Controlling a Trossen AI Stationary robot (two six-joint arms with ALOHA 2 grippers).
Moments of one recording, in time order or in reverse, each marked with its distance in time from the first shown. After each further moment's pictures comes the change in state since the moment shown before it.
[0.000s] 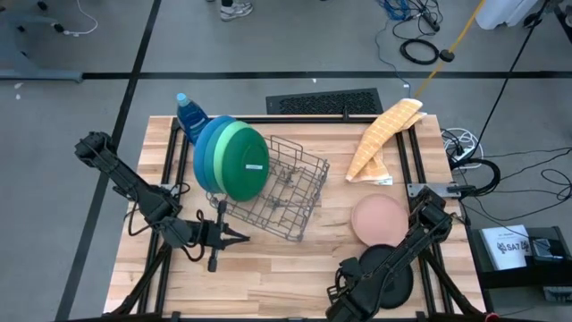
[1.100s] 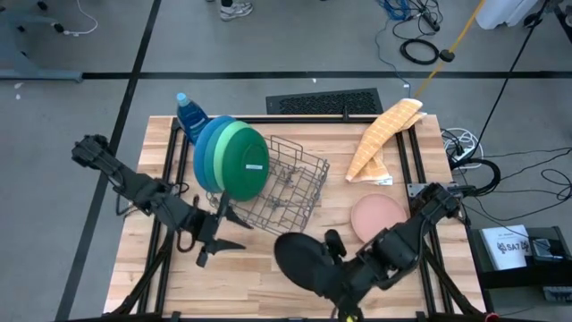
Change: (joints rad) left arm 0.129 0.004 0.384 -0.373 0.320 0.230; right arm -0.116 -0.148 0.564 0.086 0.142 -1.518
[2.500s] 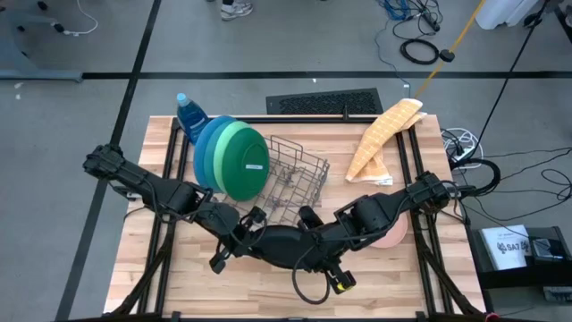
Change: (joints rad) left arm 0.172 0.284 0.243 -0.276 0.378 0.006; right arm -0.189 -0.009 0.000 -0.026 -0.212 -0.482
